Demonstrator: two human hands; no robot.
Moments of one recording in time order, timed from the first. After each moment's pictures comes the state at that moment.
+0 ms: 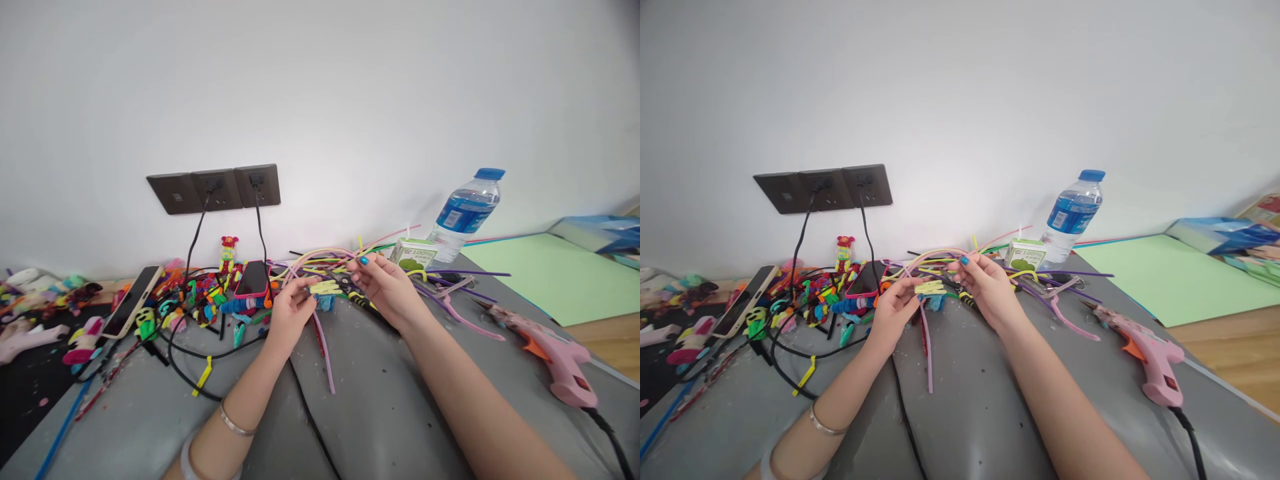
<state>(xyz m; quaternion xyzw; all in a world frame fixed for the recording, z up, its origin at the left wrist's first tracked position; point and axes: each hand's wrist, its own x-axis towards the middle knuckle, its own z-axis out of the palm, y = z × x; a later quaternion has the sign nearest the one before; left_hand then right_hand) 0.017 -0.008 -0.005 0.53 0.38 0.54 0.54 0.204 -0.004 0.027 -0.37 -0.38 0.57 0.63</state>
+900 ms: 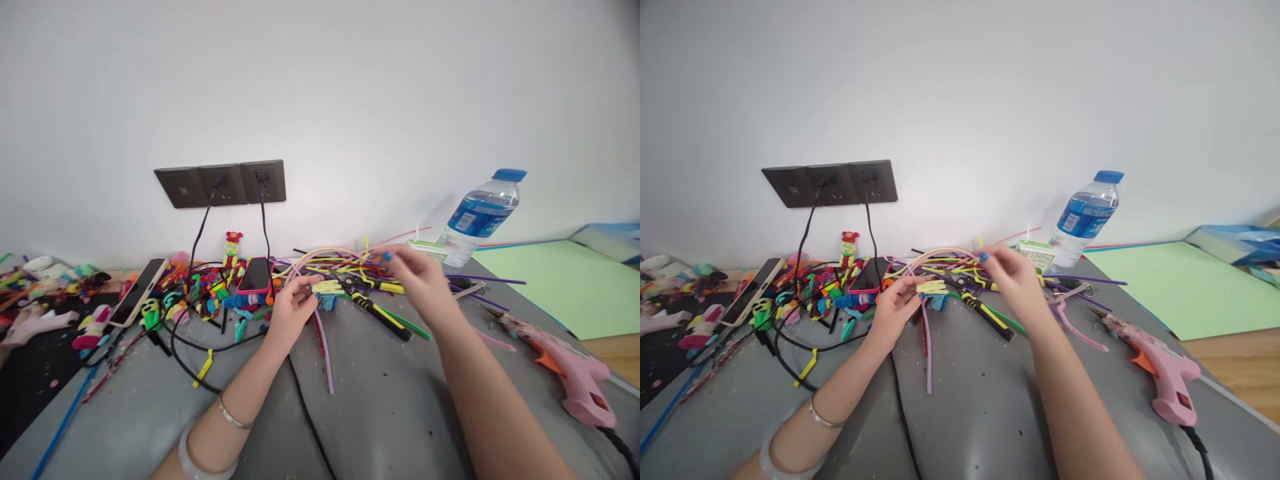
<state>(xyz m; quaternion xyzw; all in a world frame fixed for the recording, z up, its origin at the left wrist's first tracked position) 0.016 -0.008 -0.007 0.54 0.37 0.54 0.53 0.239 -0.004 0.041 -0.48 -0.58 0.28 0.59</state>
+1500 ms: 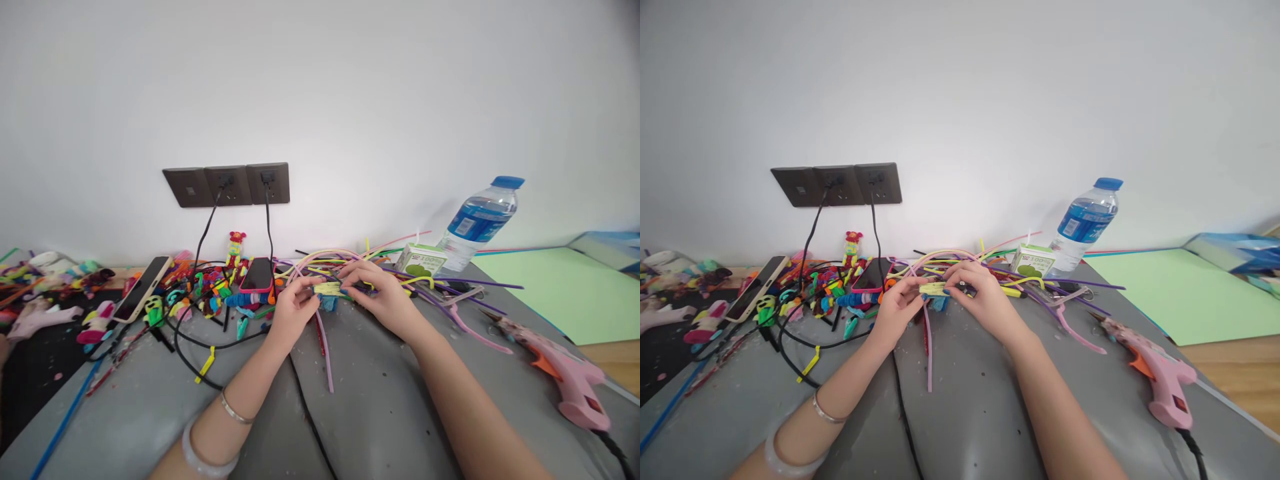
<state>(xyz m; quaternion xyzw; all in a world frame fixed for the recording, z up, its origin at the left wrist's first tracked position) 0.017 -0.009 -0.006 0.53 0.37 0.53 0.54 0.210 -0.009 0.033 -0.39 -0.78 0.21 0.45</state>
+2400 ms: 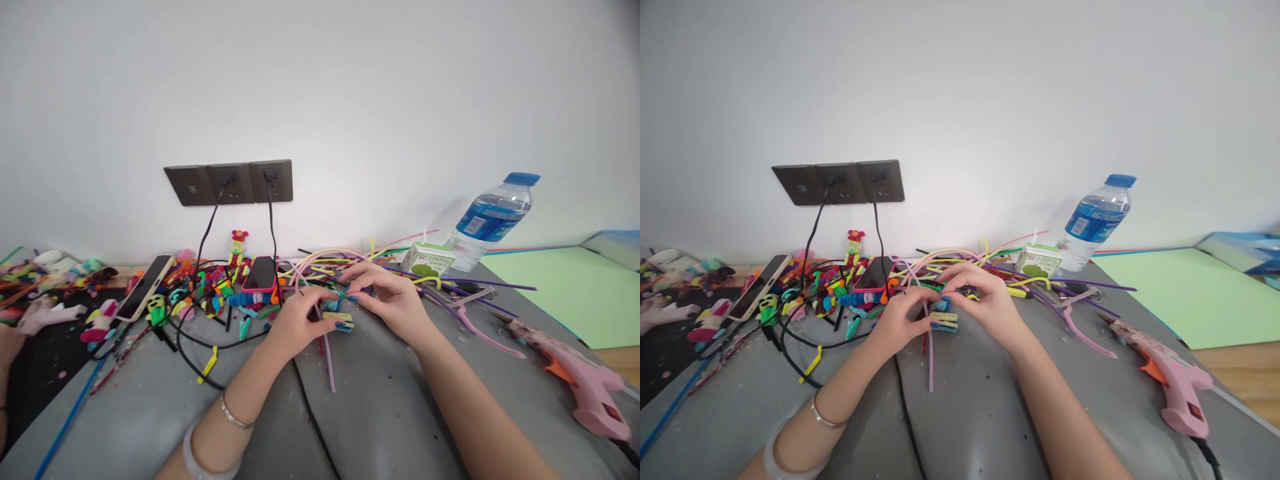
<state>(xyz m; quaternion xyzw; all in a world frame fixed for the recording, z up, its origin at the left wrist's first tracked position) 0.000 -0.016 0.006 0.78 0.33 0.41 0.33 0.200 -0.020 0.037 -0.32 -0.71 0.33 0.53</state>
